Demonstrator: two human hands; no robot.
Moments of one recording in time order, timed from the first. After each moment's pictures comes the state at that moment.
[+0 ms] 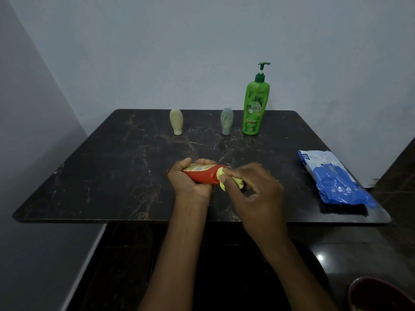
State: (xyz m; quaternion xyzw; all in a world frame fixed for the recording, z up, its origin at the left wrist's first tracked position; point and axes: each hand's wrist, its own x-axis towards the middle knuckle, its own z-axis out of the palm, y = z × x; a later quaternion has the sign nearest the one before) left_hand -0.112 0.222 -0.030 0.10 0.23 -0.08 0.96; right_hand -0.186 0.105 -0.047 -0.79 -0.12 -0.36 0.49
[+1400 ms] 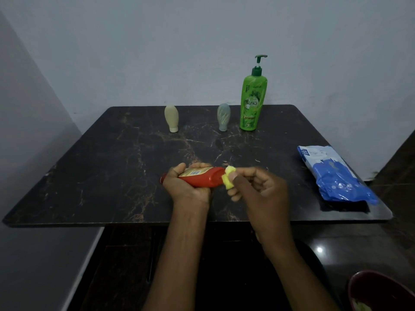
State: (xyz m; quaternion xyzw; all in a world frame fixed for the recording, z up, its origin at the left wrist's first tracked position) left_hand -0.116 0.216 -0.034 0.08 0.26 -0.04 0.96; right_hand -0.185 0.098 -0.050 -0.66 0.01 -0.20 0.72
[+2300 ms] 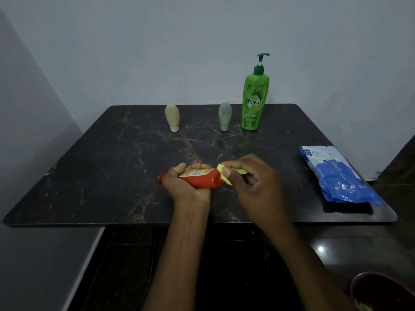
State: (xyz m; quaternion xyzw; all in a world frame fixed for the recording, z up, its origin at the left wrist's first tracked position) left_hand -0.111 0.214 -0.038 0.10 0.27 0.00 0.96; right_hand -0.161 0.091 -0.046 -0.79 -0.11 -0.26 0.55
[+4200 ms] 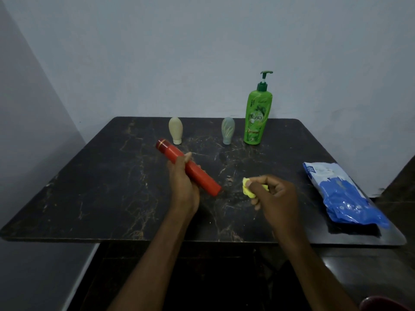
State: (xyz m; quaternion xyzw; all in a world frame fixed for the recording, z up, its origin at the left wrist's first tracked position) left_hand -0.064 0.234 -0.056 0.45 0.11 0.09 0.88; right_hand -0.132 0.060 -0.067 -0.72 0.05 -0.18 0.67
